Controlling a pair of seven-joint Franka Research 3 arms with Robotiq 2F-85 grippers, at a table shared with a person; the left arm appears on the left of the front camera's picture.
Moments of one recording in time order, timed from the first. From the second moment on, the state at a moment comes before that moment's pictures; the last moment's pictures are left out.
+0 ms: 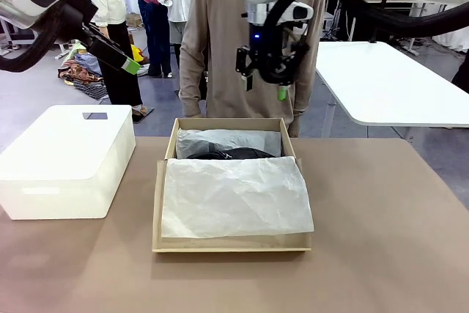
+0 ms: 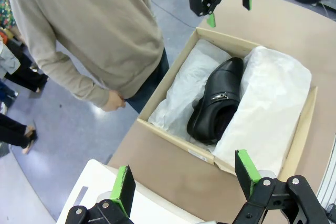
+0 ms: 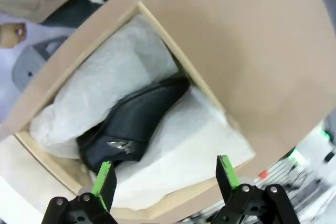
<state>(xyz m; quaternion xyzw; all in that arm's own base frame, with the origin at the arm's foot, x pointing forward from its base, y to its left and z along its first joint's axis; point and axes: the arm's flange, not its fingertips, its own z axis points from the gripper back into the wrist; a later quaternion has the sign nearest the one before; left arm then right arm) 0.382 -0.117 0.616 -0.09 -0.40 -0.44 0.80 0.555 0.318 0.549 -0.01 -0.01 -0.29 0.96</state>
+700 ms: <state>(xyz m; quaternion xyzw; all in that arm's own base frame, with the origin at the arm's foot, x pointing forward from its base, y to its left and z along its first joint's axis) 0.382 -0.117 0.616 -0.09 -0.40 -0.44 0.80 0.567 0.282 0.538 0.00 -0.03 -0.15 0.99</state>
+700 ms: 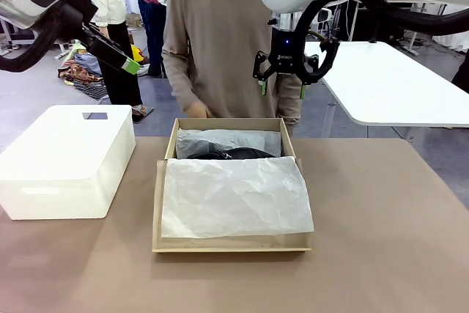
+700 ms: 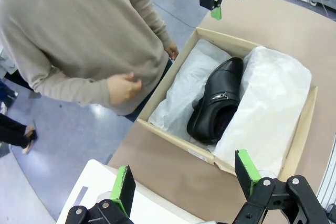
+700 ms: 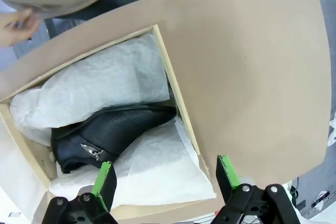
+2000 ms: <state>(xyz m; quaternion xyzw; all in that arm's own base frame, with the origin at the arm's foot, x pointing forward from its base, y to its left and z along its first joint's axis) 0.382 -0.117 0.616 -0.09 -0.40 -0.44 0.80 0.572 0.176 0.566 0.05 -0.08 0.26 0.96</state>
